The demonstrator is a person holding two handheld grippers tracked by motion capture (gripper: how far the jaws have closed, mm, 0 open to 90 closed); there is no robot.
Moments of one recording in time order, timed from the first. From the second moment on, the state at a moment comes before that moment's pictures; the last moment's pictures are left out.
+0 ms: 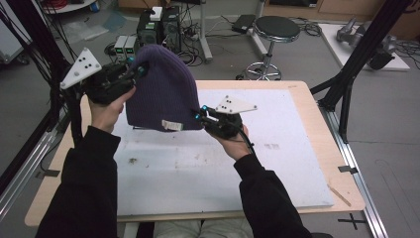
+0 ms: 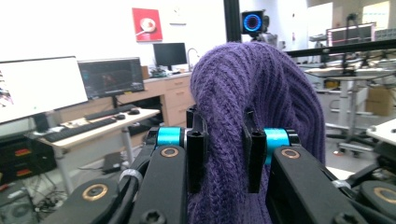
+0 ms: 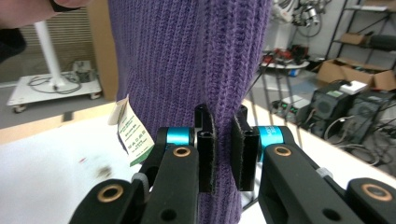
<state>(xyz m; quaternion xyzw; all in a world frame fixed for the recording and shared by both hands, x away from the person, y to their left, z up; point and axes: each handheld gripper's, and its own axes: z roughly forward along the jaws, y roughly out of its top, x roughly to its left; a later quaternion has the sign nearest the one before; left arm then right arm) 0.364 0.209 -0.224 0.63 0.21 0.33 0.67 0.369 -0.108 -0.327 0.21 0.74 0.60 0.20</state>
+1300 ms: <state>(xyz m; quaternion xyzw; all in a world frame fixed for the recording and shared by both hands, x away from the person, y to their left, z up) 0.457 0.232 -0.187 0.62 0.25 0.43 0.61 0.446 -0.046 -0.295 0.27 0.71 0.58 0.30</state>
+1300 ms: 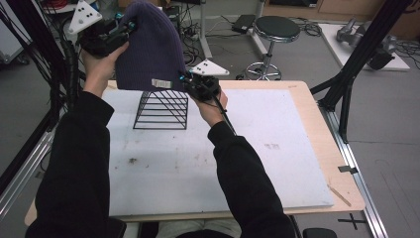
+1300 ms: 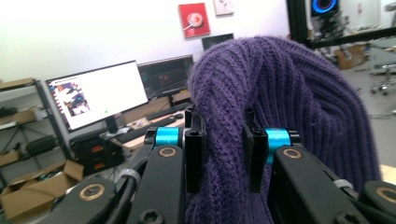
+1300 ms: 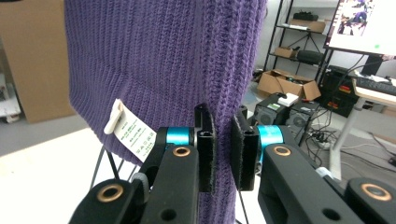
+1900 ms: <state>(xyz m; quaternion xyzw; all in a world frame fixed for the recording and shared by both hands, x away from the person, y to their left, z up) 0.467 0.244 -0.233 0.62 0.28 0.42 0.60 0.449 -0.028 -0.321 0.29 0.74 0.53 0.31</state>
